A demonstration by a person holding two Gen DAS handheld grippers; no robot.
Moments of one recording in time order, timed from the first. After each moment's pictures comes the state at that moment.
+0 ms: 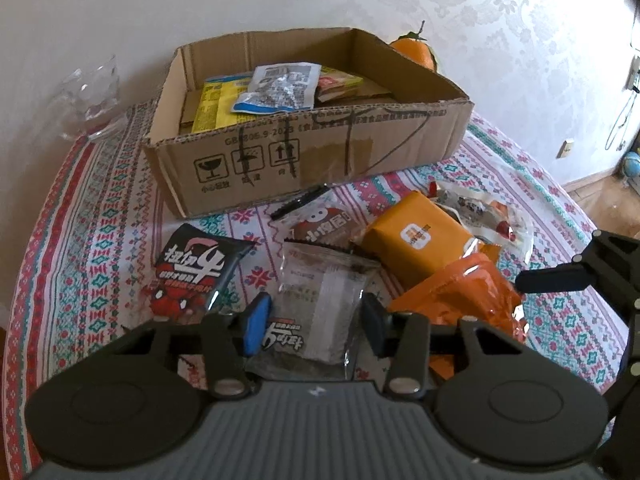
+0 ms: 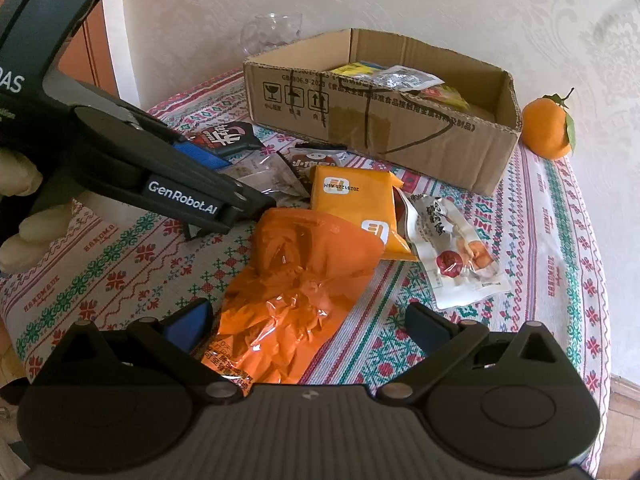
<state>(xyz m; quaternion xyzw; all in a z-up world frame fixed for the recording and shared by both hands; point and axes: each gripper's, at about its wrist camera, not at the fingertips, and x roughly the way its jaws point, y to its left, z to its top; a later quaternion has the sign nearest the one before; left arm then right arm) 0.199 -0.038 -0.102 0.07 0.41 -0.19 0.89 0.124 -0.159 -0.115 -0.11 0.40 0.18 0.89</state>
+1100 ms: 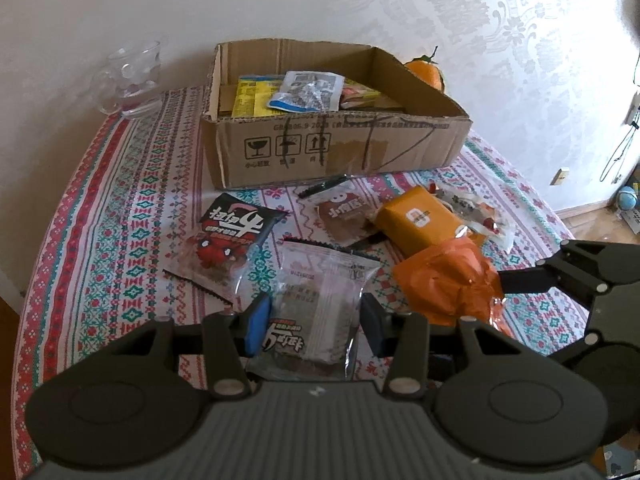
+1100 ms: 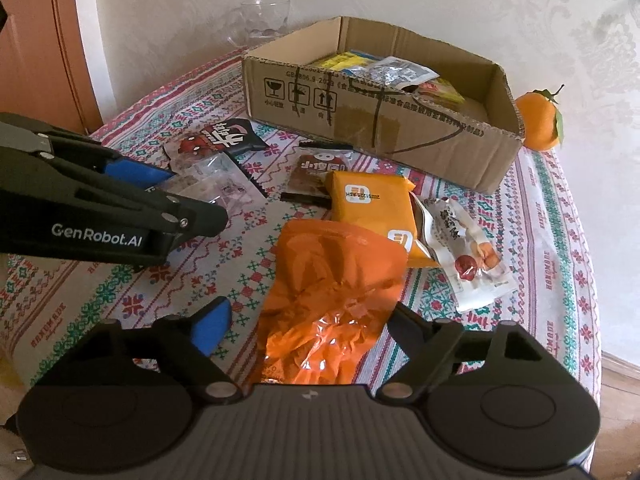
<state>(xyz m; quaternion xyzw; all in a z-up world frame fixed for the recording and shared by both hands) 0.164 -0.004 -0.088 0.02 0.40 -0.18 0.90 0.127 -0.123 -0.105 -0.12 0.43 0.13 0.88</state>
